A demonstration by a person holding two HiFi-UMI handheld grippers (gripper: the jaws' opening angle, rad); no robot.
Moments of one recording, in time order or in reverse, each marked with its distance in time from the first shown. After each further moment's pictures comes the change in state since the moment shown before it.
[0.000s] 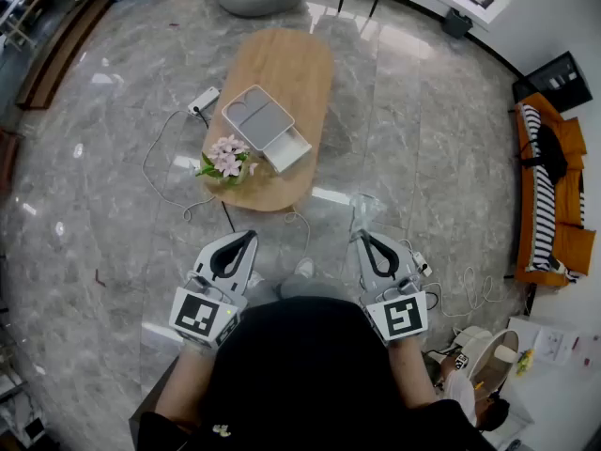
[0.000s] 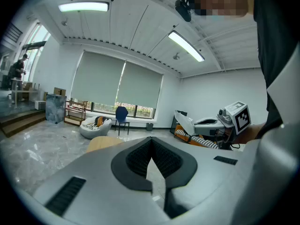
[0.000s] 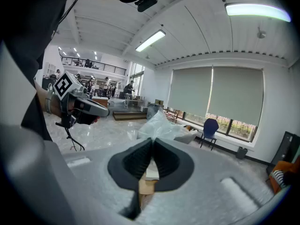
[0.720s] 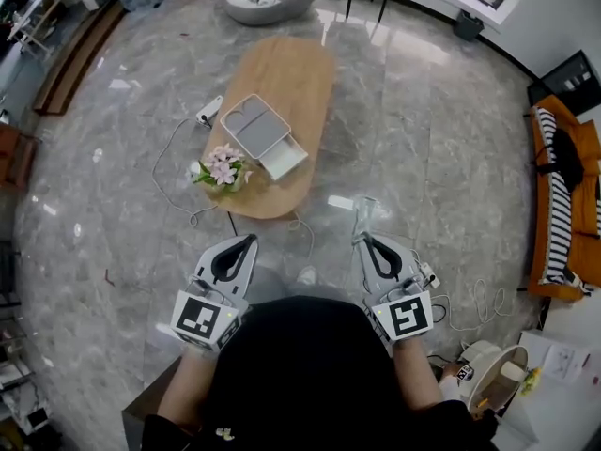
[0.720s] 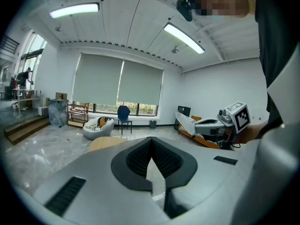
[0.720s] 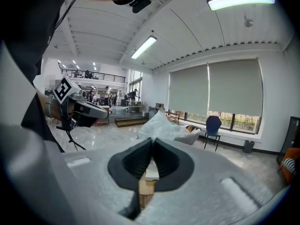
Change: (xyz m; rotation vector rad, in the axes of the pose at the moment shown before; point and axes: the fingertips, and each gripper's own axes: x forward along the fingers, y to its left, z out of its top) left arm 0.053 -0.062 0.011 0.040 0.037 0.054; right arm -0.036 -0.073 -0.035 0.096 -0.054 0.046
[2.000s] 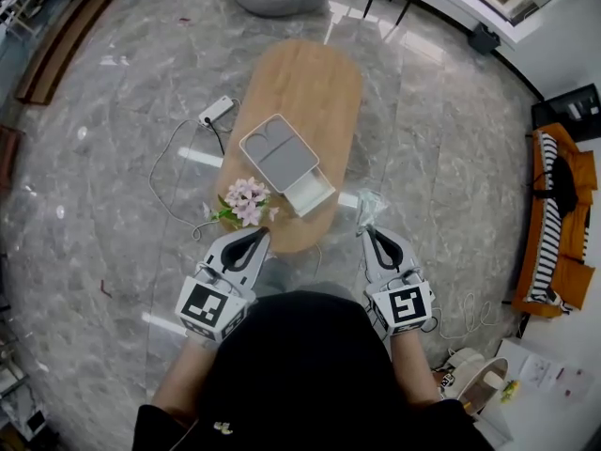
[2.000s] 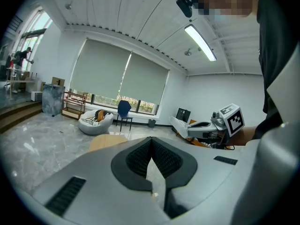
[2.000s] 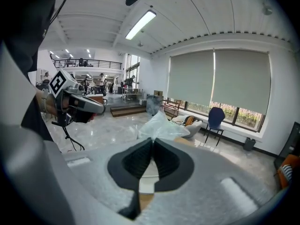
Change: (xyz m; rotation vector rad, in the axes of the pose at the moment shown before) left arm 0.093 0.242 0.010 -0.113 0.042 -0.099; right arm 0.269 -0.016 0.031 -0.019 0.167 -0.019
